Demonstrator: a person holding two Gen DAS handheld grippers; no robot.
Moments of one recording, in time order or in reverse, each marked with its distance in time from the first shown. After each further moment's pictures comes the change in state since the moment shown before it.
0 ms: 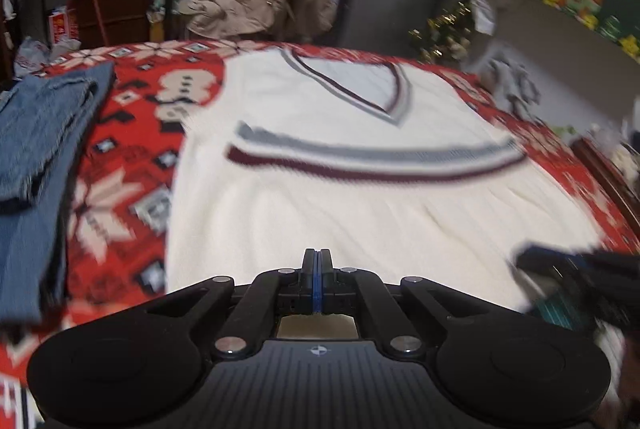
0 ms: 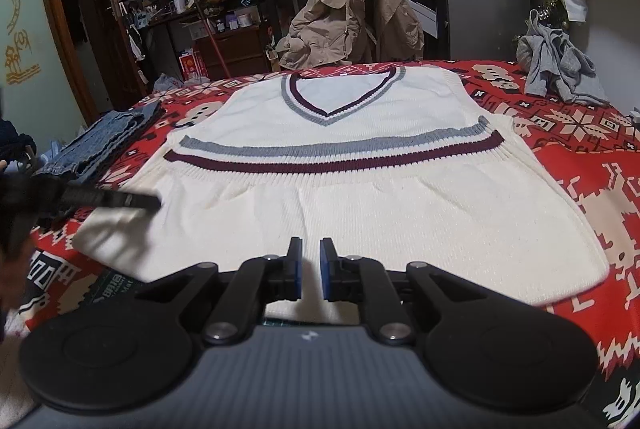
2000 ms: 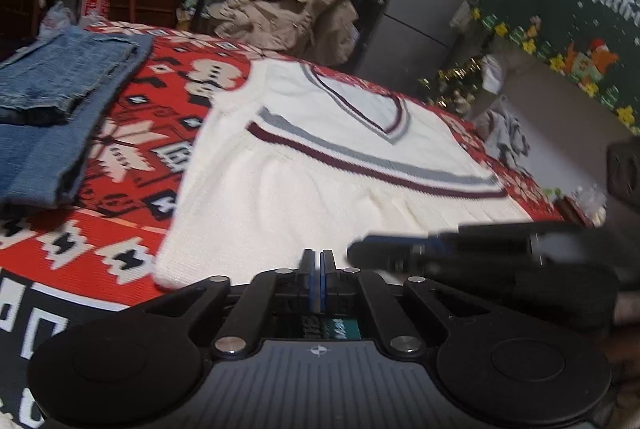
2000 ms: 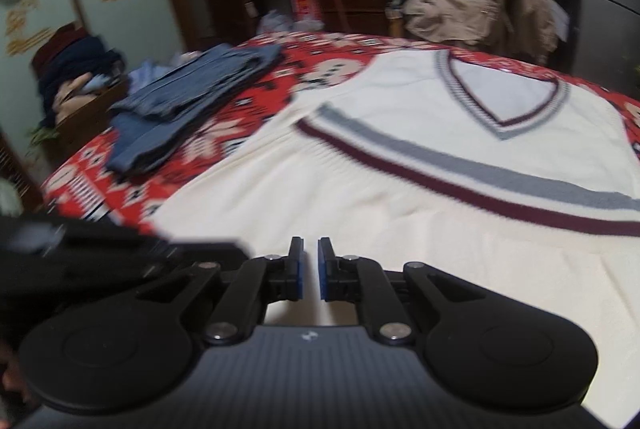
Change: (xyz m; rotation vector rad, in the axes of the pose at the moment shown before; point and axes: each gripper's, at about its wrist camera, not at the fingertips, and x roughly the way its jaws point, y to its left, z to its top) left arm -0.026 0.015 -0.037 -0.222 -0.144 -0.003; right arm 0.064 0.089 0.030 -0.279 0.168 0.292
